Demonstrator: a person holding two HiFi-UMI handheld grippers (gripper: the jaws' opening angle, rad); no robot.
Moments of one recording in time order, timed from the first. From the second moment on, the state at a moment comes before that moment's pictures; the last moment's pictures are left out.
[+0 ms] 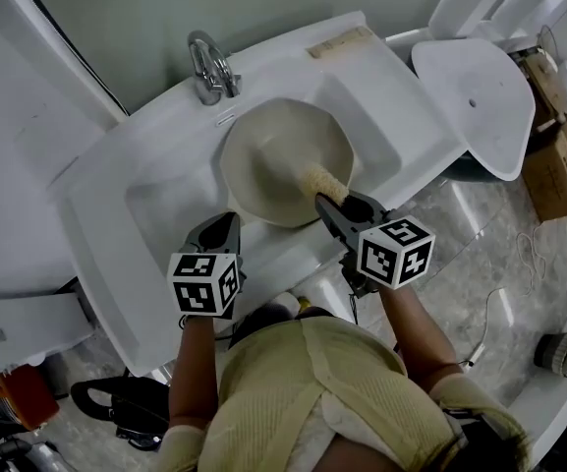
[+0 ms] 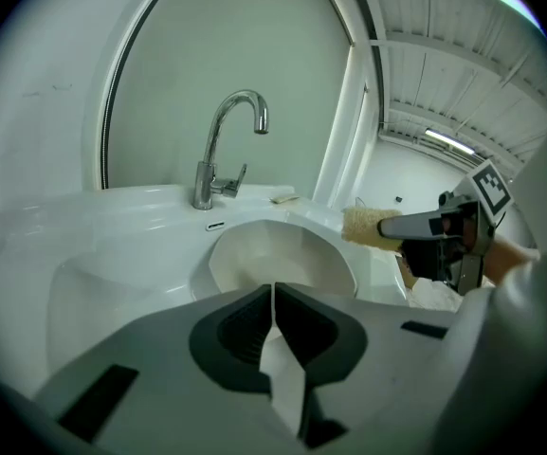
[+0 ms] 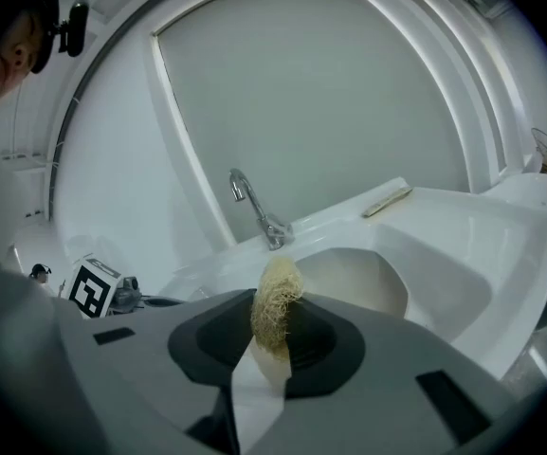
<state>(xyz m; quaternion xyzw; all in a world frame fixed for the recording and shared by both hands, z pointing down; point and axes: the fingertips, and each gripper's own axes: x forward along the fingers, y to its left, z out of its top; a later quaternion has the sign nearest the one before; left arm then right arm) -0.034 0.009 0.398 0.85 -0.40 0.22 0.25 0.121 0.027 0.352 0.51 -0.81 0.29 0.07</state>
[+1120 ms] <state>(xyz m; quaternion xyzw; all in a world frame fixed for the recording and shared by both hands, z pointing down) -0.047 -0.063 0.465 0.79 -0.46 0.24 0.33 0.119 -0.112 0.390 0.50 -0.81 0.23 0.23</state>
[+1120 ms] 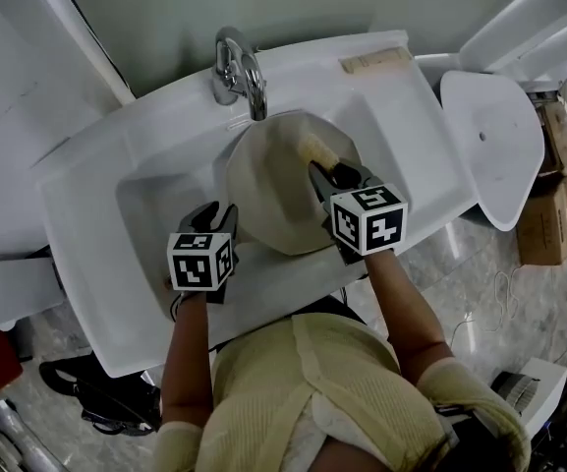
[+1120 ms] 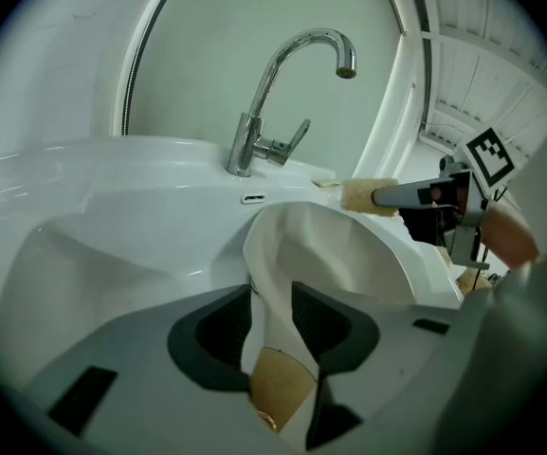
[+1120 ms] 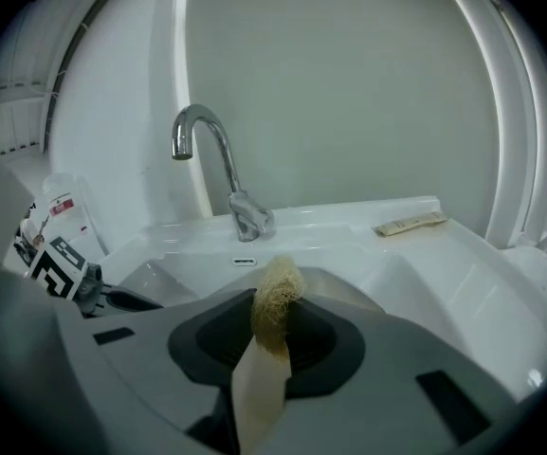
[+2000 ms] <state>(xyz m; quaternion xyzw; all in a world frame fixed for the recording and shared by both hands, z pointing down) -0.036 -0.080 0.480 0.77 -0.47 0.27 0.35 0.122 -0.171 0.461 0.51 -0.78 0.21 0.29</state>
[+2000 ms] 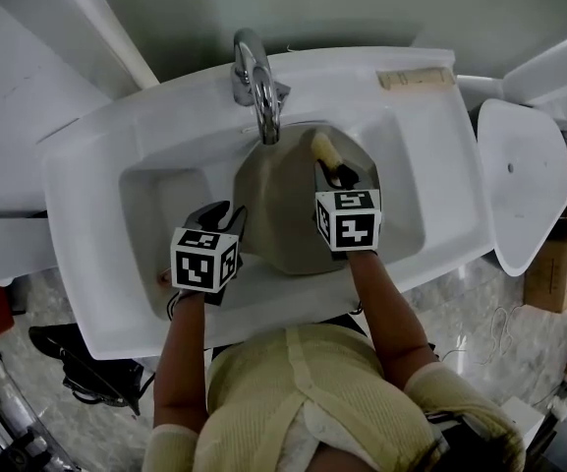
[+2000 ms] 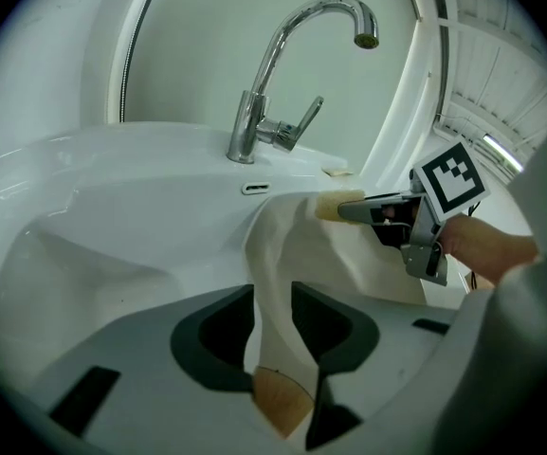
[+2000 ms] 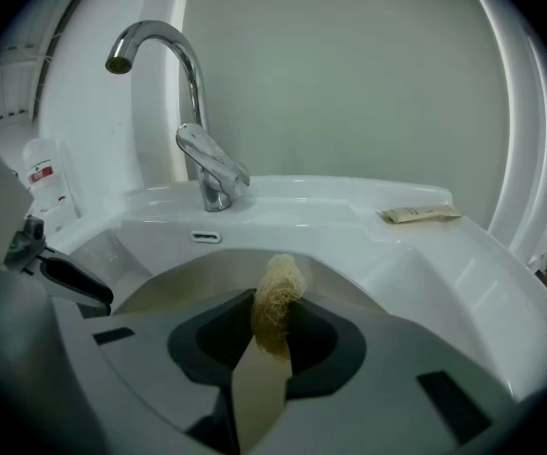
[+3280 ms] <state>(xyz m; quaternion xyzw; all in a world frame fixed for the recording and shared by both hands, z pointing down) -0.040 -0.093 0.500 0.75 -0.46 0.30 0.36 0.092 -0.191 0.505 0.49 -0.77 0.10 0.40</state>
